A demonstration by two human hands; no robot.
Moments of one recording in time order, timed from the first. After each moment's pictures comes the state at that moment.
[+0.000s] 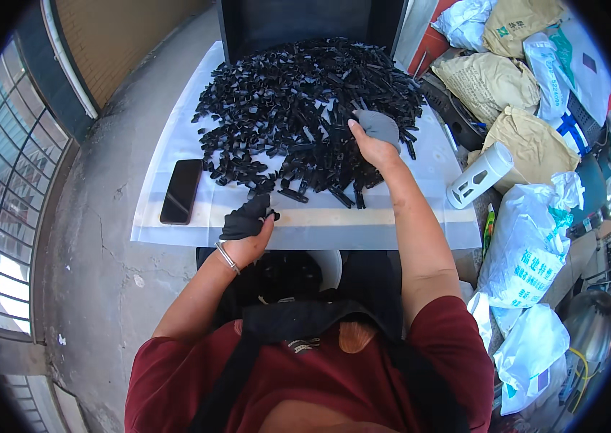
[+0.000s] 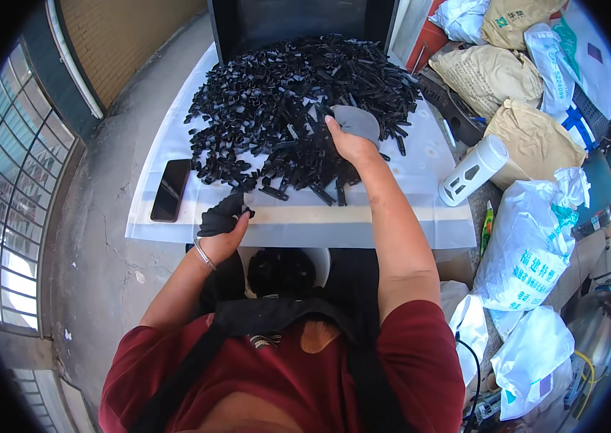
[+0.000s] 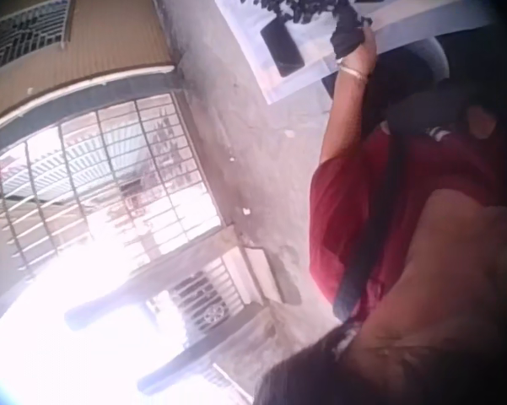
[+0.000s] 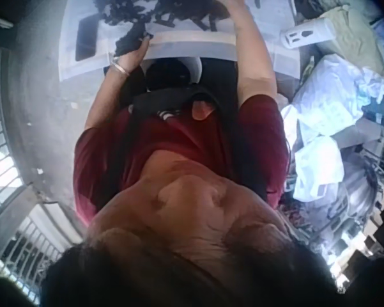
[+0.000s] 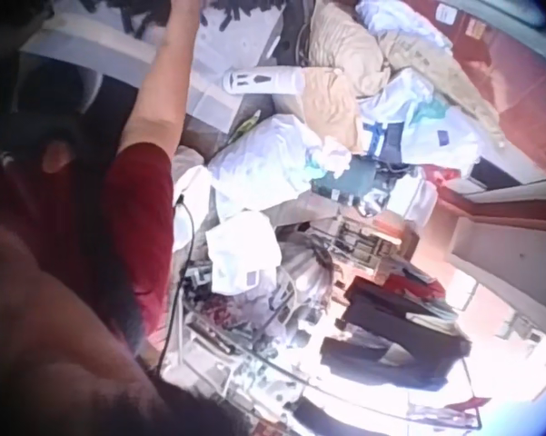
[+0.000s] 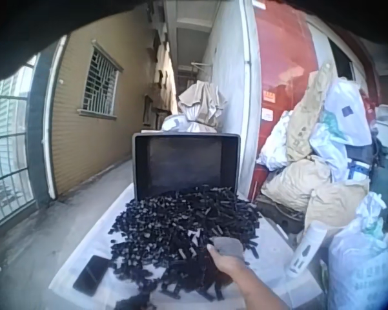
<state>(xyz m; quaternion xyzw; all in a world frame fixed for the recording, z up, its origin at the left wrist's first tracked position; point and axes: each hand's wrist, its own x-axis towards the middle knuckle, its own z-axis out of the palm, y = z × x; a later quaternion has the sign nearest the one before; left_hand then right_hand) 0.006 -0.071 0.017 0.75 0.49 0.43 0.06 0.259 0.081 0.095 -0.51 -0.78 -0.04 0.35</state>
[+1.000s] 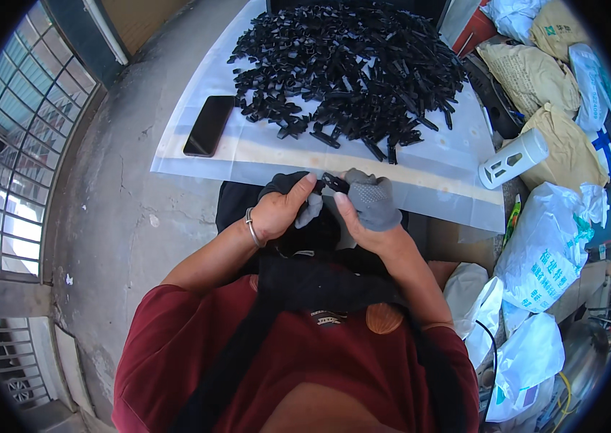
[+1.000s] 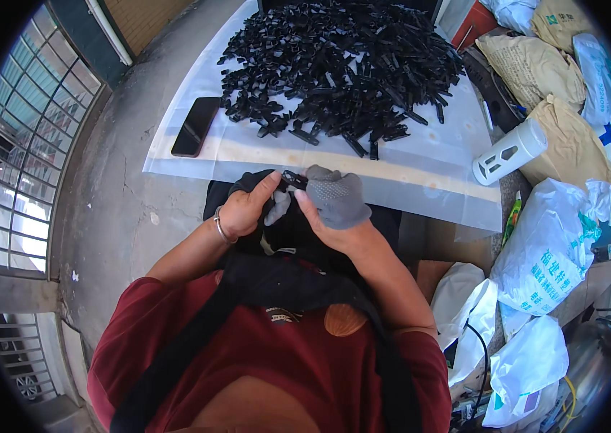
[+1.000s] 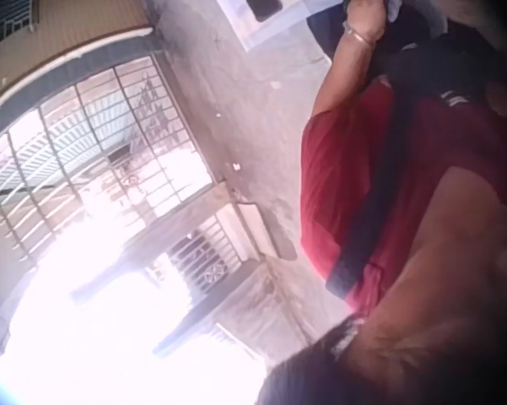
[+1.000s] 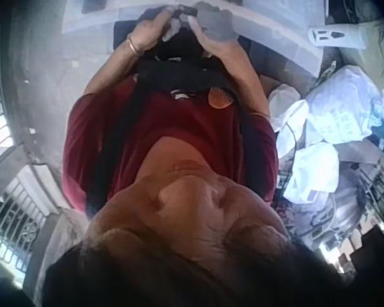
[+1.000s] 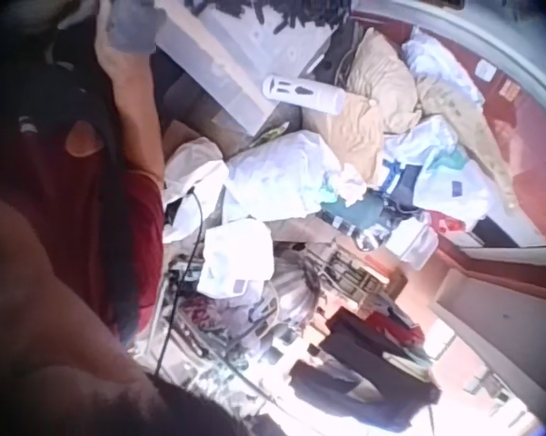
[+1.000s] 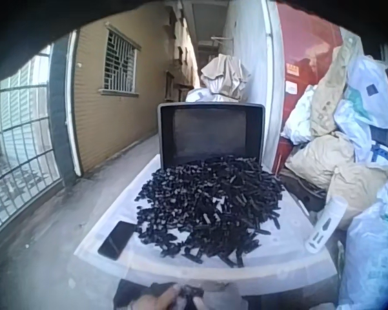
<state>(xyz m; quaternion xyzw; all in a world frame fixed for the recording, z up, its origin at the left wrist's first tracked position) 0.033 -0.131 0.025 0.52 0.43 0.48 0.56 0.208 -0.118 0.067 -0.35 -0.83 0.14 0.42</state>
